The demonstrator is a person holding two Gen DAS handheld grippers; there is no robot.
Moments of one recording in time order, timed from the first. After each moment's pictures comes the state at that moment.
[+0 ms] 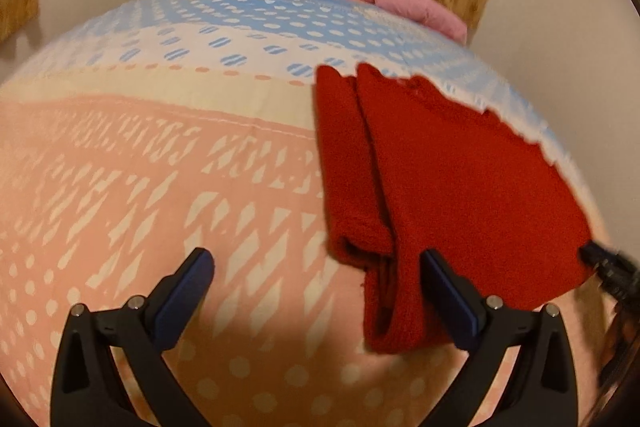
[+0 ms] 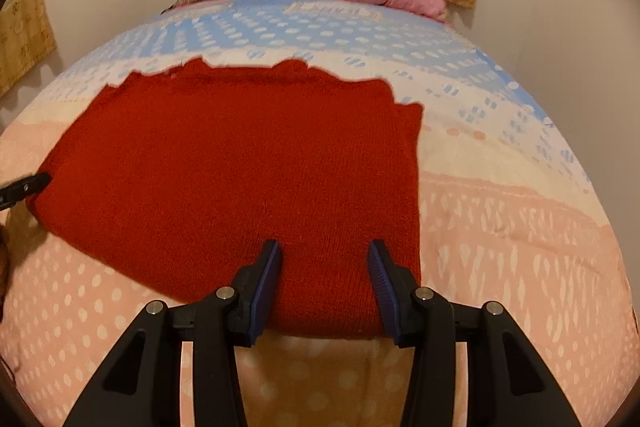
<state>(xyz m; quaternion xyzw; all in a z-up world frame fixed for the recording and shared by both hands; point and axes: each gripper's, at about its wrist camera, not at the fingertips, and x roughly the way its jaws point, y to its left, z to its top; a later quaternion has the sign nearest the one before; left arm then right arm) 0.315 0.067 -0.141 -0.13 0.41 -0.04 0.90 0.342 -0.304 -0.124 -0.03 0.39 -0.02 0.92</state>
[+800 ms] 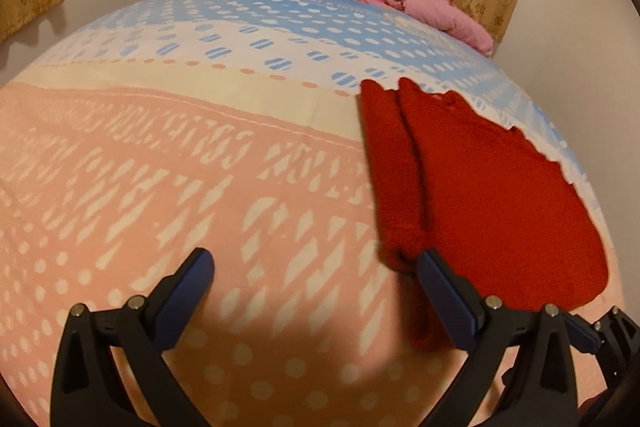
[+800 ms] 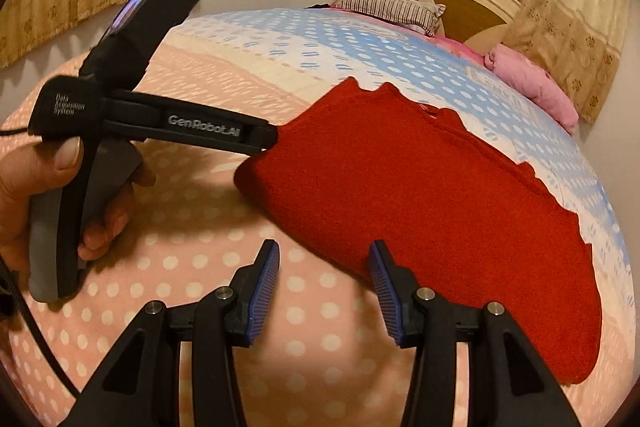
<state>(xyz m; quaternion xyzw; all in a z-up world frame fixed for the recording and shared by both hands) 0.320 0.082 -0.137 -0.11 0.42 0.01 0.90 0.309 -0.083 -0.128 -0.18 0.34 0.20 0.90</state>
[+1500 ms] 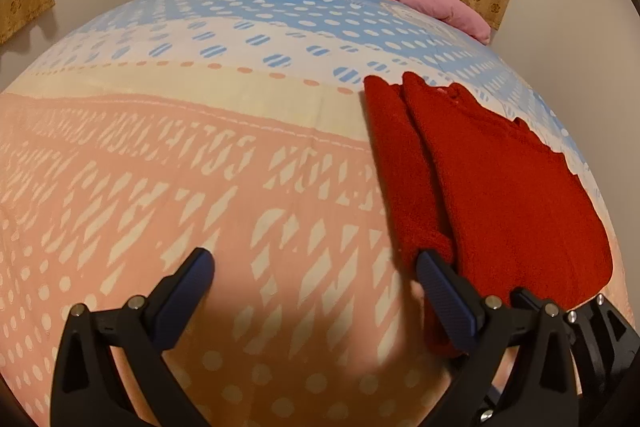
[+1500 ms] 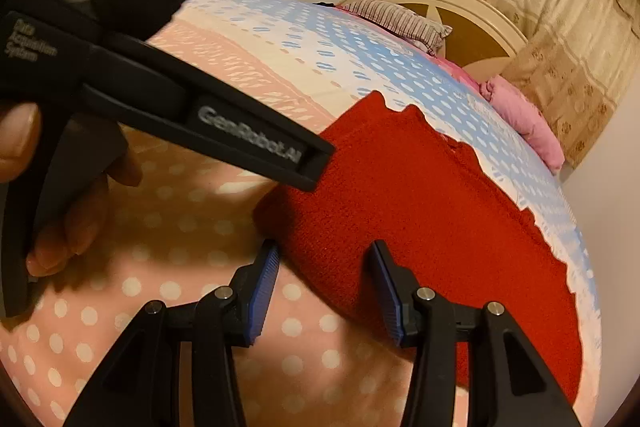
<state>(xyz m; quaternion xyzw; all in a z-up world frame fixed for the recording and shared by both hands) 0.330 0.086 -0.136 -0.10 0.43 0.00 0.90 0.323 -0.039 -0.144 -0.26 0.32 0.16 0.90</state>
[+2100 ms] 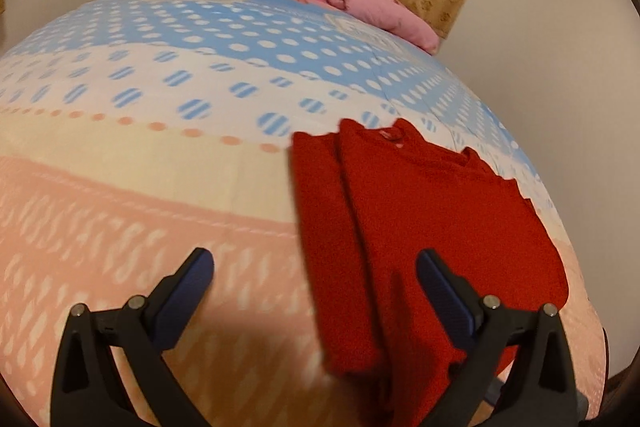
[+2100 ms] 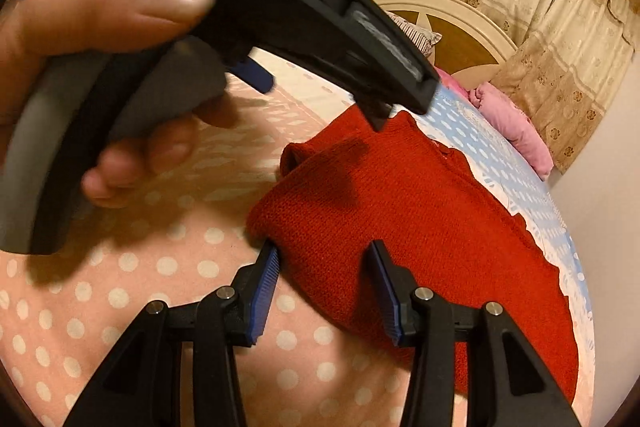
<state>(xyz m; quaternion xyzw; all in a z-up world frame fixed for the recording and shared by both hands) 0.389 0.072 -0.121 -0.13 0.41 -0.12 0.89 0.319 -0.036 -0.146 -0.27 0.30 0.14 0.90</state>
